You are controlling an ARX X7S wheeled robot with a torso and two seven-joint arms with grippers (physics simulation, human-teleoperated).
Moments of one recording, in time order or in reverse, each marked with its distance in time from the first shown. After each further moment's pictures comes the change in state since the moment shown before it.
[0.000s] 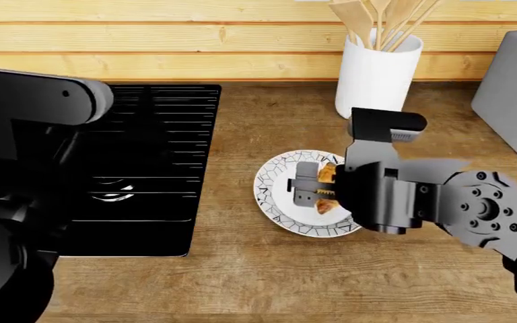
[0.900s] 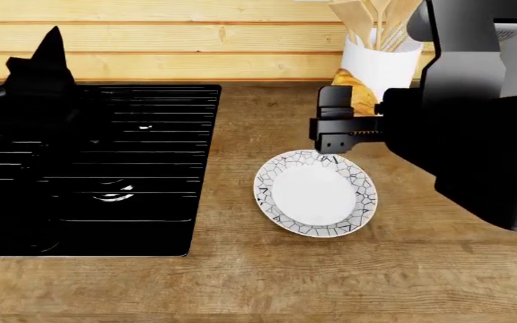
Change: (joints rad) left arm -0.412 -0.336 0.170 -0.049 -0.658 0.164 -0.493; right arm 0.293 0.192 0.171 -0.331 0.121 0.116 0.028
